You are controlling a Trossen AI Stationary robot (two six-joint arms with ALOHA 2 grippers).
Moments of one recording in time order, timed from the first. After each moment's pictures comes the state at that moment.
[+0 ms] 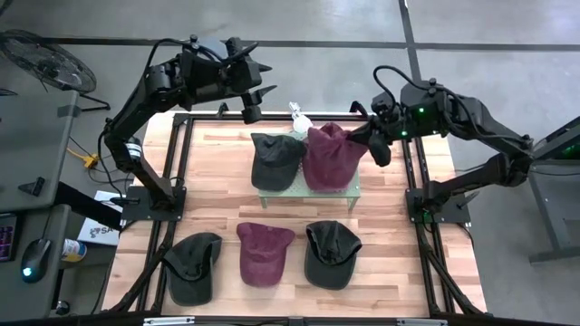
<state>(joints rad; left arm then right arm) 0.29 1.63 2.36 -1.05 -0.29 0.47 -0.19 1.24 1.72 -0.97 -0.09 0.42</state>
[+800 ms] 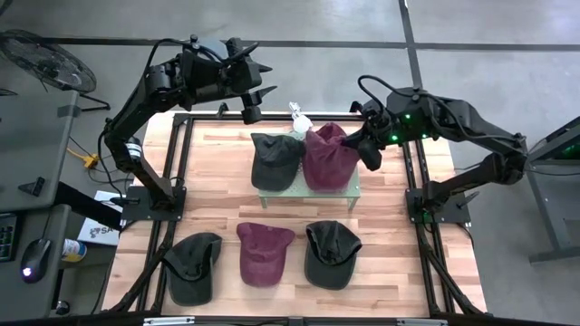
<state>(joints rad) 0.29 1.63 2.36 -1.06 -0.28 0.47 -0.16 1.28 1.72 -1.00 -0.05 0.47</state>
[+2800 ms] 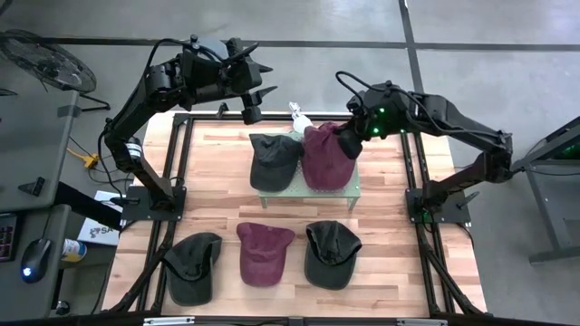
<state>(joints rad) 0.29 1.63 2.36 -1.06 -0.27 0.47 -0.24 1.38 1.72 -1.02 0.06 0.45</state>
